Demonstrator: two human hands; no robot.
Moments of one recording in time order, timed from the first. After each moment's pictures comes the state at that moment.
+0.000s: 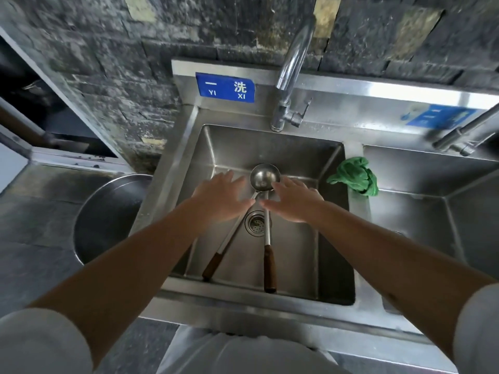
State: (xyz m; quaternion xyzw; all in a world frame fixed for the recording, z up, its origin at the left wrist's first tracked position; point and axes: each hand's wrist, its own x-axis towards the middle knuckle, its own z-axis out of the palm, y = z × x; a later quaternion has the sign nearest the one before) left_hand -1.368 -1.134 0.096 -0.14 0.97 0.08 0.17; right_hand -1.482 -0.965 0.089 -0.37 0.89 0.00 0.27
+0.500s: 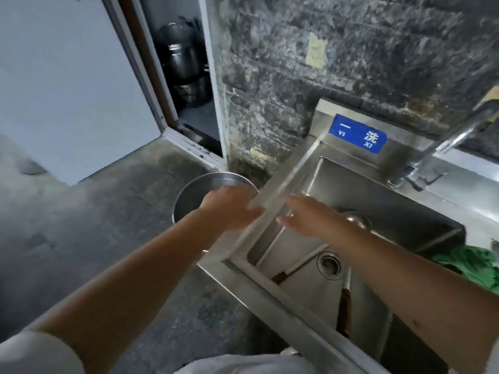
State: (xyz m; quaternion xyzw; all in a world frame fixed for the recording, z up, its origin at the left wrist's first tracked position) left_hand -1.156 -1.221 0.156 -0.38 0.91 0.15 0.07; right_hand -1.341 -1.123 0.138 -0.58 0.78 0.05 0.21
